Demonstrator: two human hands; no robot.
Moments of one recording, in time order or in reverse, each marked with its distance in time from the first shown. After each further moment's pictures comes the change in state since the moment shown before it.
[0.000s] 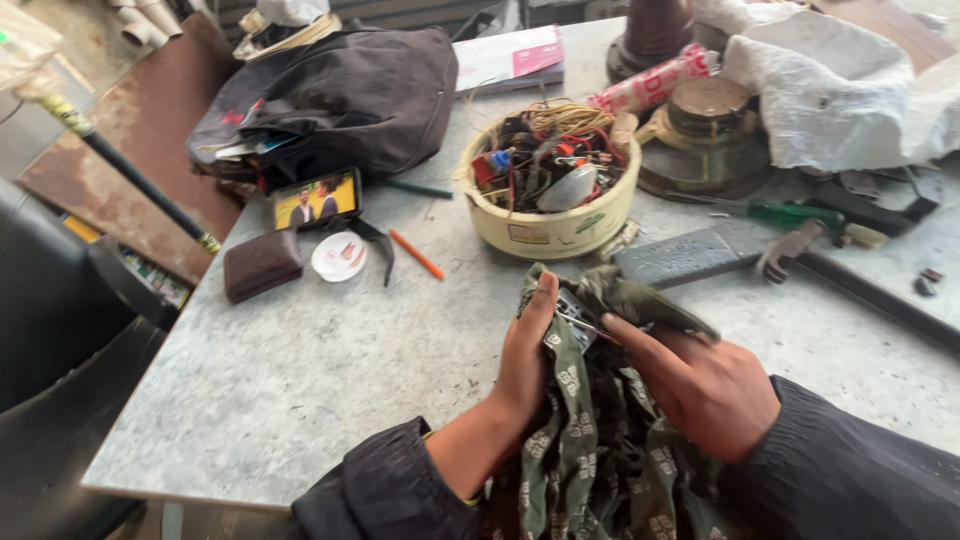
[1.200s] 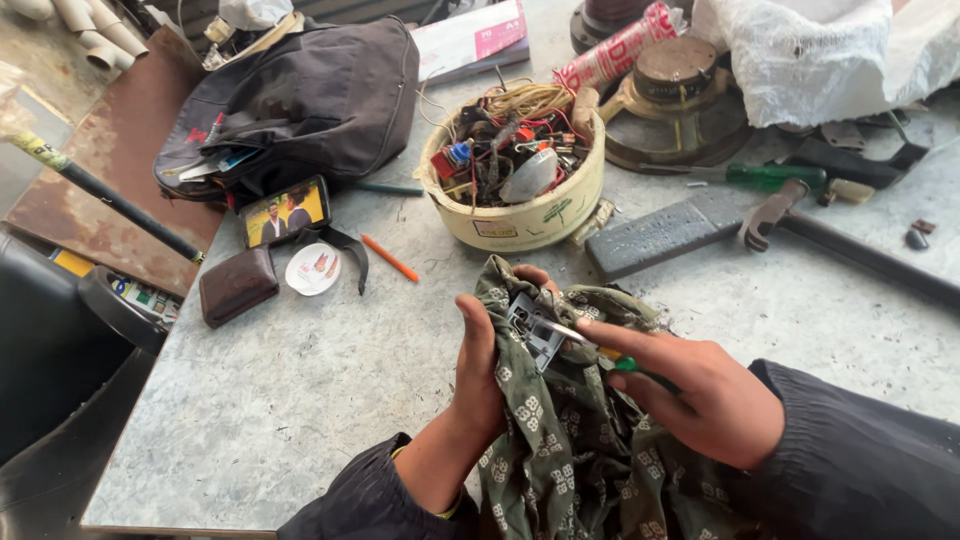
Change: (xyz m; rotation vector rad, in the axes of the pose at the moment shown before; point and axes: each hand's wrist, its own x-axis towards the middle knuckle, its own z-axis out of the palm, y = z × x) left_hand -0.019 0.020 0.007 -0.125 -0.279 0.084; right_hand -0.009 0.006 -0.013 0.641 -0.113 0.141
